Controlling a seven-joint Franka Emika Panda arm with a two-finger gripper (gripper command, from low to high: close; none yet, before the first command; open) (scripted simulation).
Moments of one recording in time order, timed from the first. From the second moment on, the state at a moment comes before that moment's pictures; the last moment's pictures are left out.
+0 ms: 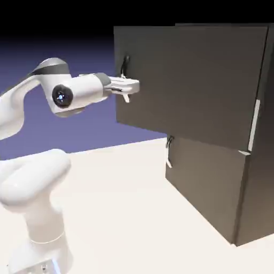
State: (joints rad) arm -0.68 -1.76 0.62 -2.95 2.09 1.92 2.72
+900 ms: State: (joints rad) arm -0.88 -1.30 -0.22 -2.89 1.35 1.19 2.32
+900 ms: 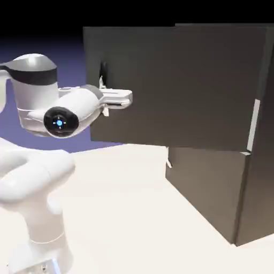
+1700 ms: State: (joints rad) arm -0.39 -0.43 -0.82 -2.19 0.83 0.66 1.84
